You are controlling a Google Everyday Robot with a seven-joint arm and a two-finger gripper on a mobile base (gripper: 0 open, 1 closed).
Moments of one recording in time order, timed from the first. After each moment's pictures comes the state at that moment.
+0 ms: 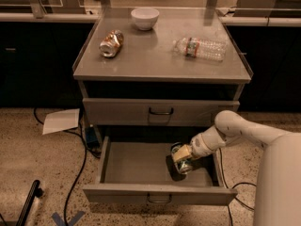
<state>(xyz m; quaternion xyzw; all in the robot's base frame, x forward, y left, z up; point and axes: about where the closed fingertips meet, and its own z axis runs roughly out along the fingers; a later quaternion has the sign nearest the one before) 0.578 -0.144 0.460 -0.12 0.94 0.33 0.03</state>
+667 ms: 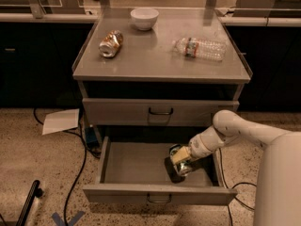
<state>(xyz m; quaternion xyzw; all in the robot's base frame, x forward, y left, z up) 0.569 -0.135 0.465 -0.14 0.93 0.33 0.02</state>
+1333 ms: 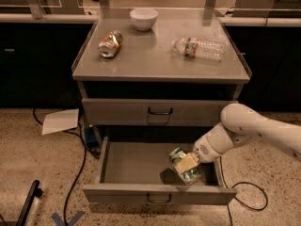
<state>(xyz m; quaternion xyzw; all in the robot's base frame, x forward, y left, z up) 0.491 -0.125 0.563 -0.30 0.90 0.30 0.06</state>
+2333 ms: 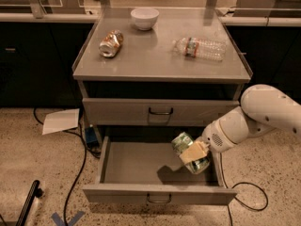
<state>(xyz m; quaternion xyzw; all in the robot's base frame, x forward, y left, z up) 0.476 -0.131 0.675 -0.35 0.88 0.27 0.15</state>
